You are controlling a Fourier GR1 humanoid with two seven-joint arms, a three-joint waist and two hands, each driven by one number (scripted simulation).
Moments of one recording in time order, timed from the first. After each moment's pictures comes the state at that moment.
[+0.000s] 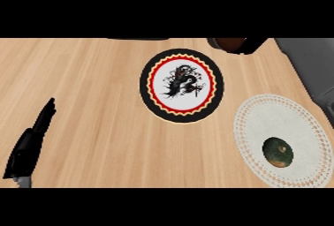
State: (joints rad) left arm 0.05 0.36 0.03 -1.47 -0.12 0.07 -0.12; right arm -1.35 -0.41 0.13 -0.25 0.45 0.23 -0.87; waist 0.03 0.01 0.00
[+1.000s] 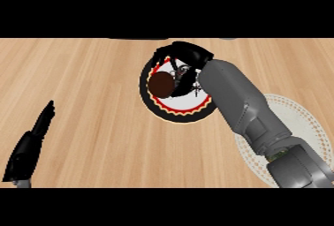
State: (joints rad) left arm 0.07 0.34 0.05 -1.47 -0.13 0.05 -0.15; right arm -1.29 -0.05 0.18 -0.18 0.53 0.18 -0.57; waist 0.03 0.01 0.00
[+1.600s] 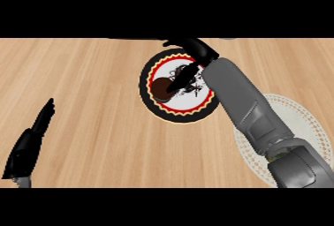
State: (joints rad) left arm 0.05 0.34 0.06 -1.47 -0.15 0.04 -0.13; right arm -1.27 -0.05 -0.01 -0.19 0.38 0.17 -0.53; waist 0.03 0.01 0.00
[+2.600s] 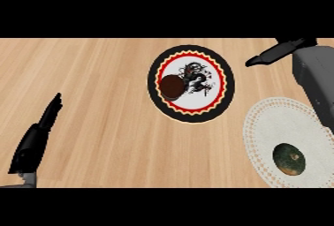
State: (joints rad) left arm 0.02 0.32 0.04 -1.51 -0.16 0.02 -0.13; right arm -1.20 -0.44 -0.25 -0.15 0.17 0.47 -0.64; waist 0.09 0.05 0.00
